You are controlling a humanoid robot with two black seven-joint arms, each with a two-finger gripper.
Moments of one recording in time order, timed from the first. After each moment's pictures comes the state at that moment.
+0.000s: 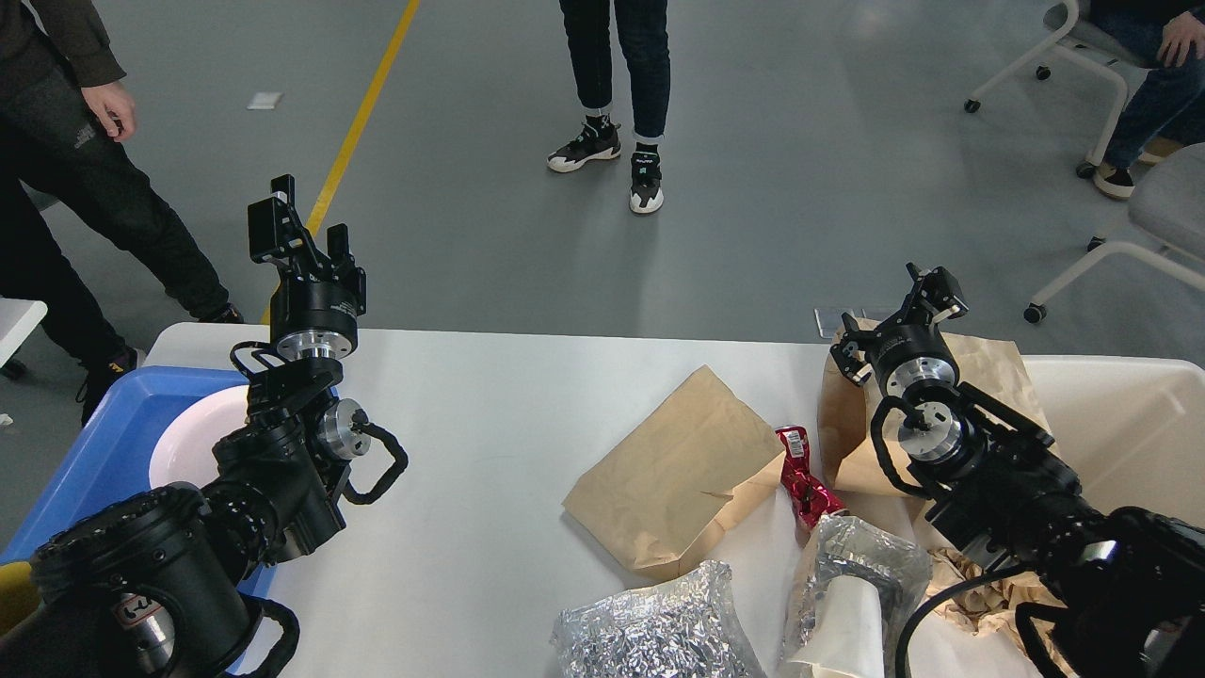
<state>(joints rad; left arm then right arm) -0.93 -0.09 -0.52 0.02 -0.06 -0.13 -0.88 0.81 -0.07 0.54 0.23 0.30 0.14 0.34</state>
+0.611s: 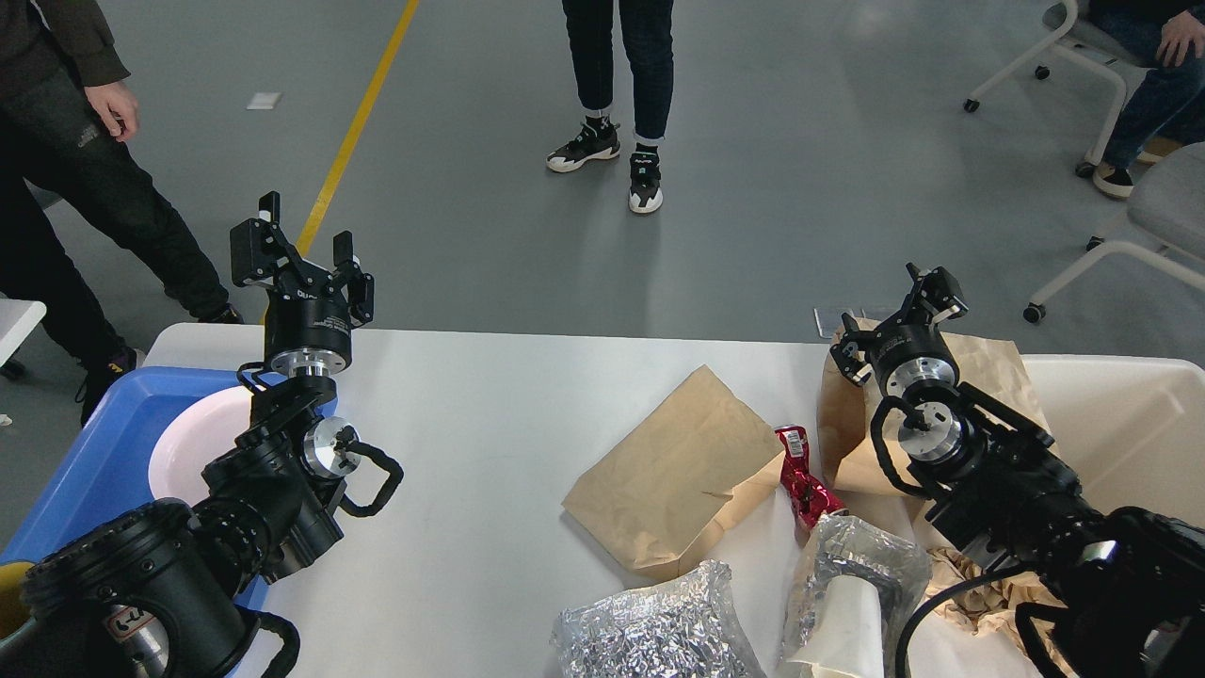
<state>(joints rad) -0.89 -0.08 -0.61 0.02 -0.10 -0.41 -0.89 0.81 -0.07 0.54 0.23 0.30 0.14 0.34</state>
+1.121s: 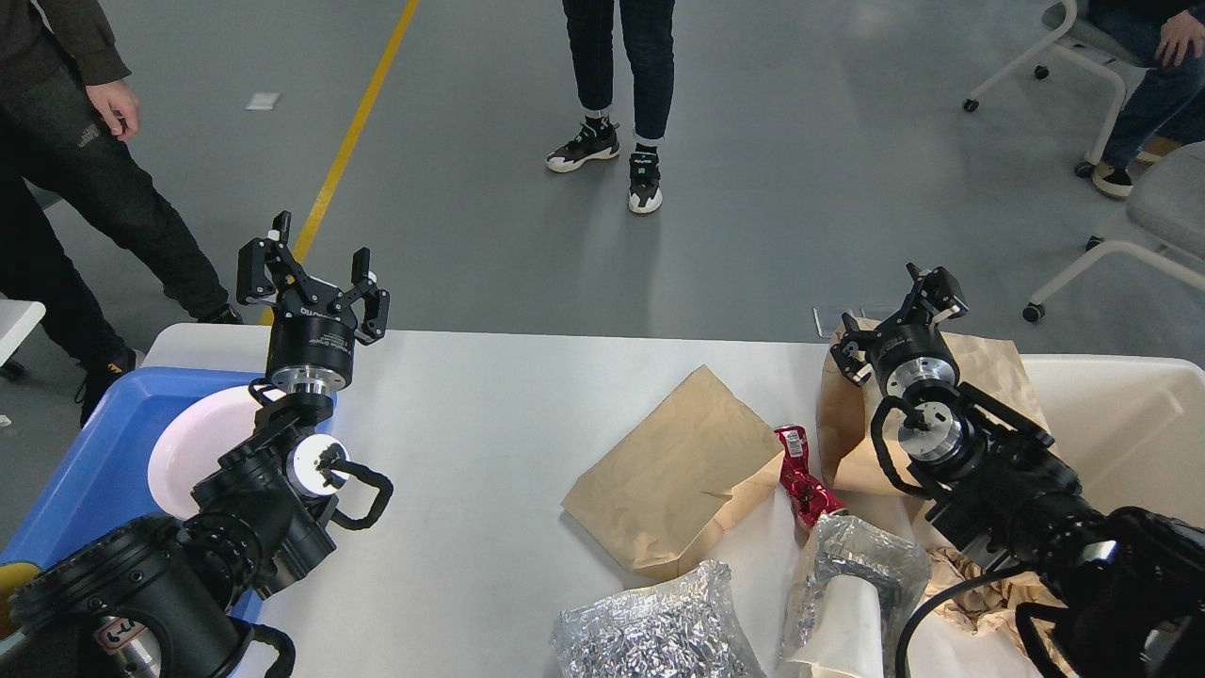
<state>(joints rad) -0.86 -0.06 -0.65 0.02 -0.10 -0.56 -0.79 0.81 -0.07 0.54 0.23 0.30 0.14 0.34</state>
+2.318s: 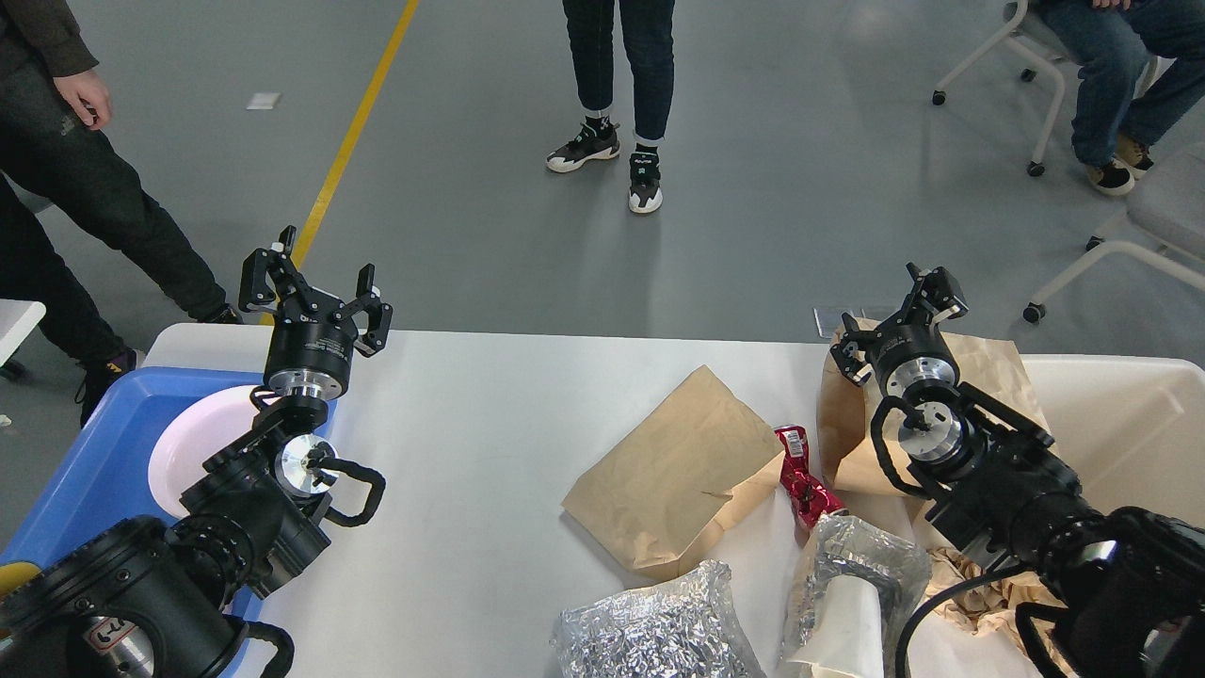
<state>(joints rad) -0.86 -0.05 -0.72 0.02 -0.12 -0.58 -0.67 0.81 -0.07 0.54 0.23 0.30 0.14 0.34</state>
